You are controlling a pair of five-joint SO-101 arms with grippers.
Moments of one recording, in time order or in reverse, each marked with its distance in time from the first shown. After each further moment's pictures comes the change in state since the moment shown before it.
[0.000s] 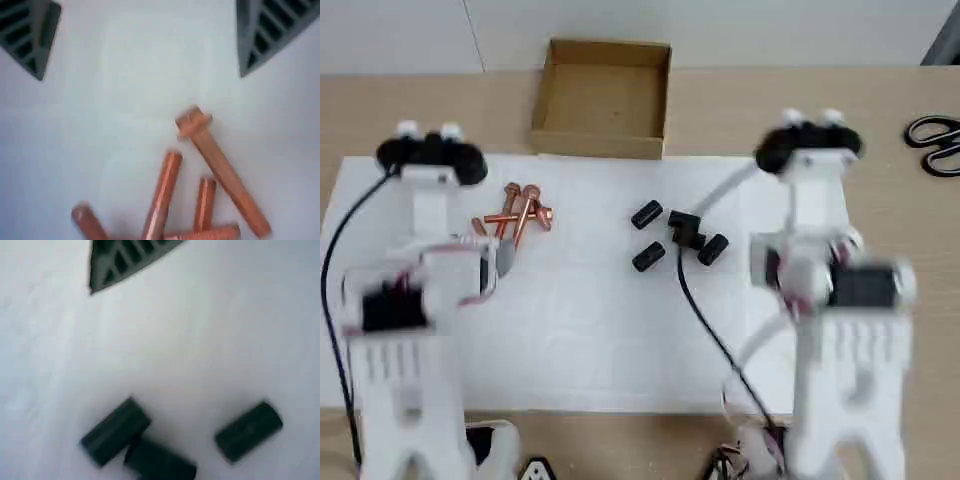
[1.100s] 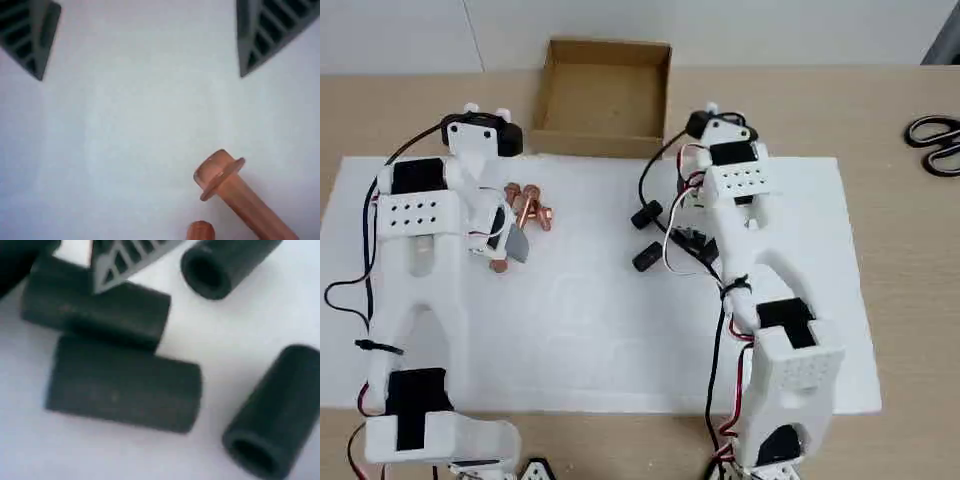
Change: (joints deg) left arm 0.7 37.5 -24.9 12.4 -7.6; right arm -11.0 56.7 -27.0 -8.8 -24.4
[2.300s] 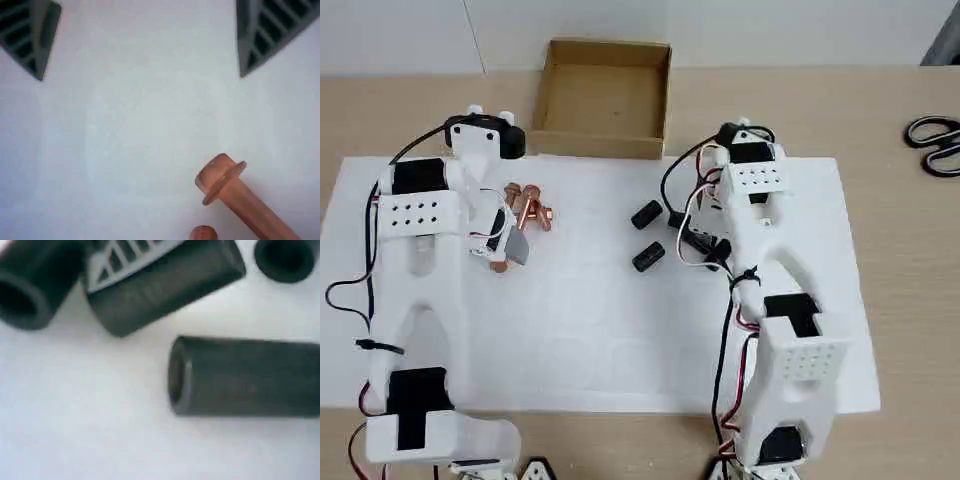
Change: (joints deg) left arm 0.0 0.0 0.0 0.3 -1.4; right arm 3.7 4.8 -1.5 3.9 -4.3
